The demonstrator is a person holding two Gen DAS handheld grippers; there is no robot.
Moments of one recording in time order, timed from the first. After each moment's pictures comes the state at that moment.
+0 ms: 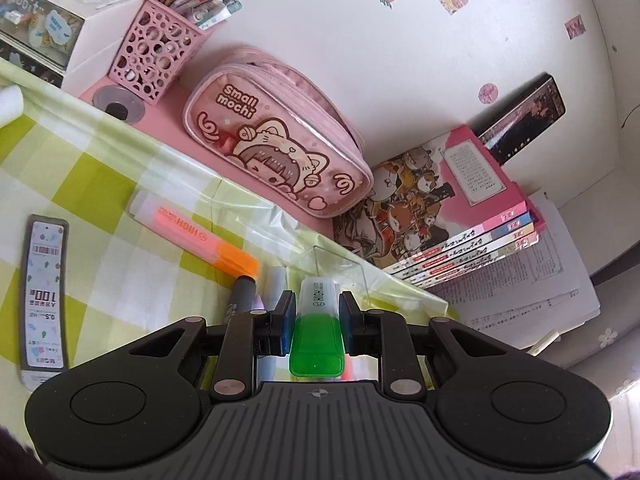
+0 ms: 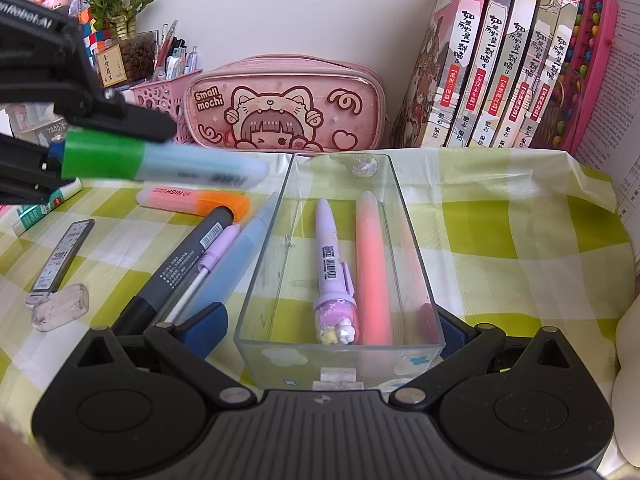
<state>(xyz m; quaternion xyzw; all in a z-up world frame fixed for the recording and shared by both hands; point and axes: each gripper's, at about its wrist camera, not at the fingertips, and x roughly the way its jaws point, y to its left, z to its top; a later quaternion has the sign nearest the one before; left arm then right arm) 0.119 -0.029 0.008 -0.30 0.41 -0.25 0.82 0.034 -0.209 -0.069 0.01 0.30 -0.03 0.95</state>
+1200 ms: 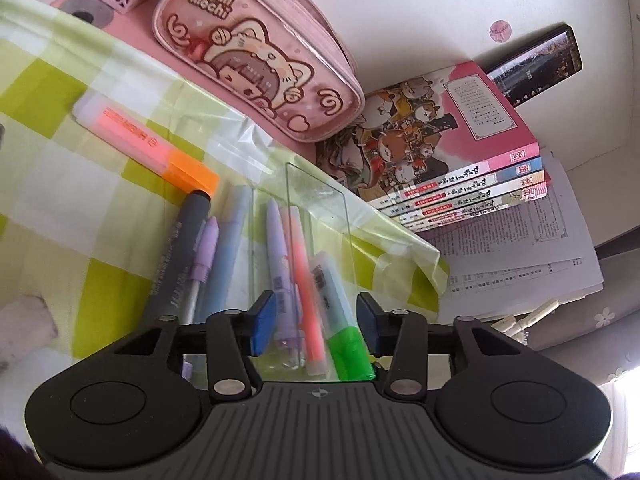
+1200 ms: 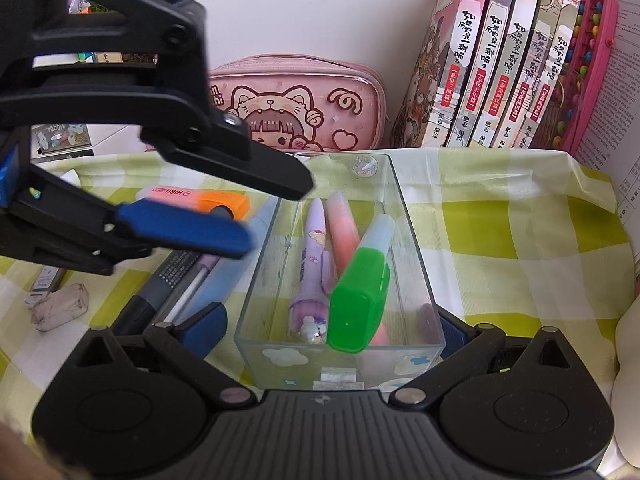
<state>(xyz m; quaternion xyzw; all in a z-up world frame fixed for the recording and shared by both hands) 0.120 -0.071 -0.017 -0.30 0.48 -0.27 0.78 0.034 -0.209 -0.070 0.01 0.30 -0.03 0.95</state>
